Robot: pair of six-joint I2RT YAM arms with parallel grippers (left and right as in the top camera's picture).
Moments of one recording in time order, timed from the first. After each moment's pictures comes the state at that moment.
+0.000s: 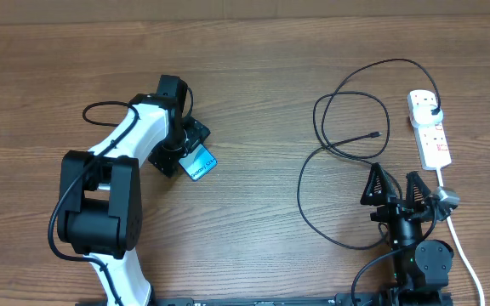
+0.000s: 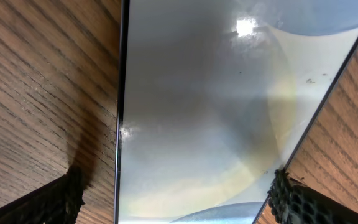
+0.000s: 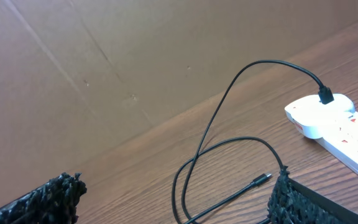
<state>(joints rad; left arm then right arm) -0.17 2.00 1.32 -0.82 0.08 -1.04 0.01 0.01 0.02 -0.03 0.03 0.51</state>
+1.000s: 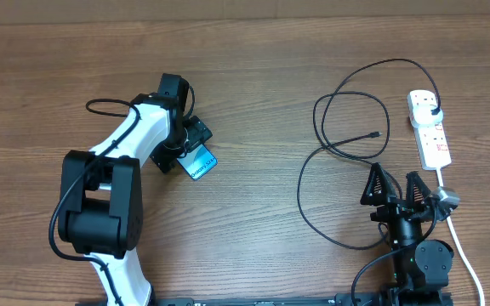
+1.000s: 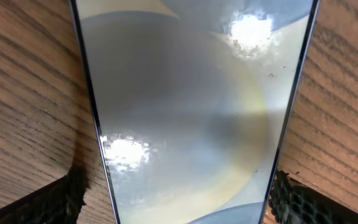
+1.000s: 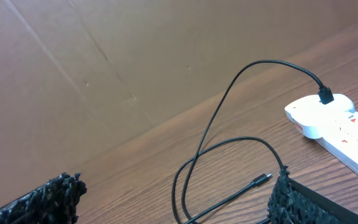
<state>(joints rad) -0.17 2.01 1.32 -0.80 0.06 -0.87 0.01 0.01 0.02 -0.03 0.03 0.51</state>
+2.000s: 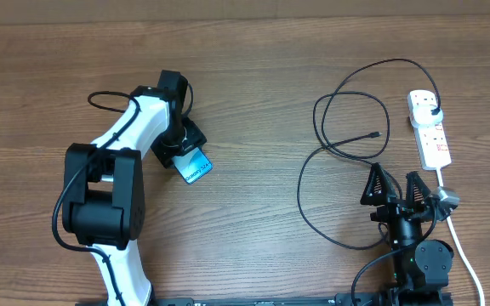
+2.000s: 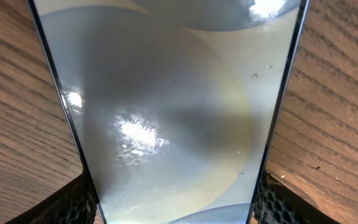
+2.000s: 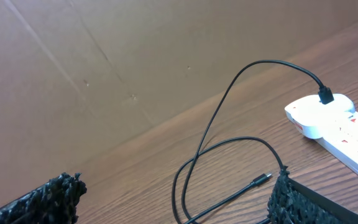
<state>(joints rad) -0.16 2.06 1.40 -0.91 0.07 -0.79 0.01 0.01 0.02 -0.03 0.03 0.51</state>
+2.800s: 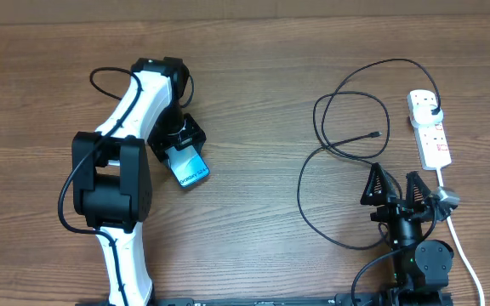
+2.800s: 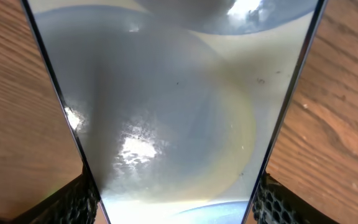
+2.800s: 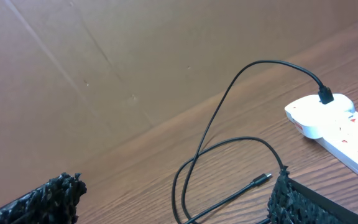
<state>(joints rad) -0.16 2.18 1.71 -1.36 0.10 -0.71 0.01 0.01 0.02 -0.03 0.03 0.51</state>
